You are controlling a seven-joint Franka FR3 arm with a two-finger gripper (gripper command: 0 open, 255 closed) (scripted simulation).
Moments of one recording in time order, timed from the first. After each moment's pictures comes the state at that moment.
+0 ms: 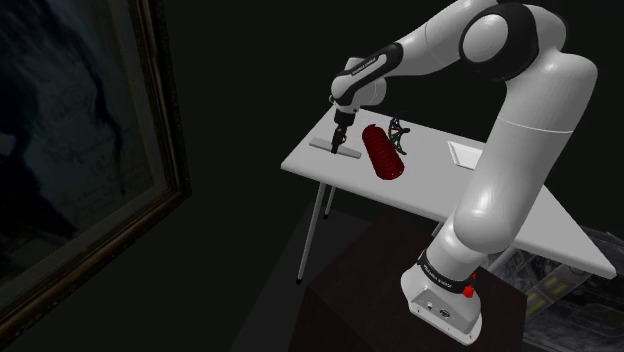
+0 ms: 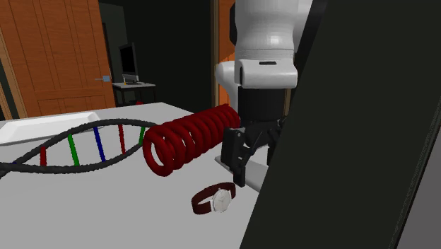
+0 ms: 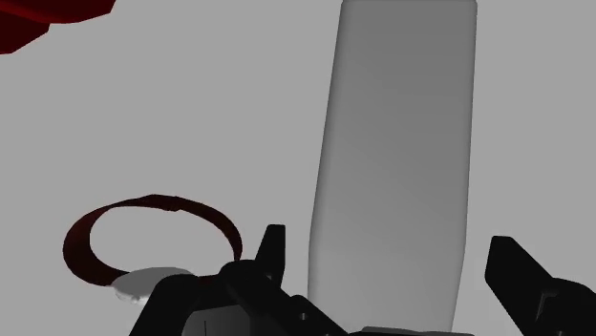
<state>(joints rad) 0.01 0.15 -0.35 -2.17 0.09 2.31 -0.81</state>
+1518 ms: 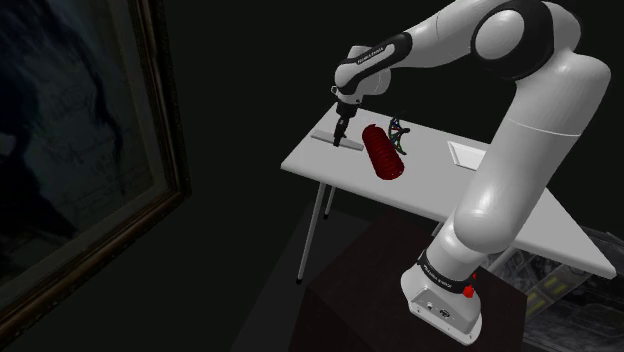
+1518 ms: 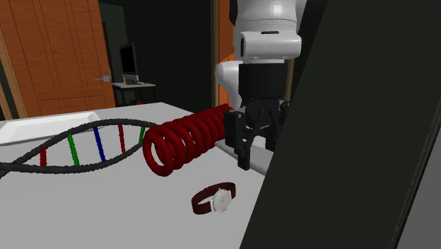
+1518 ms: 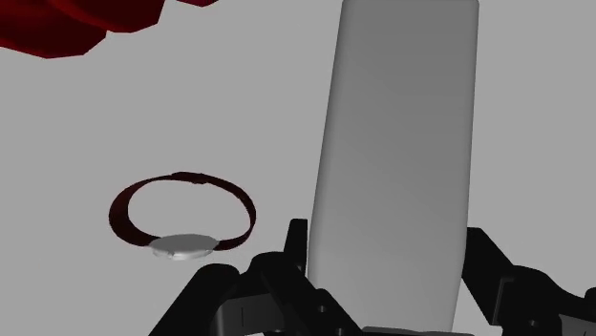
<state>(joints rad) 0.02 0.10 -0.36 -2.14 0.06 2.23 -0.79</state>
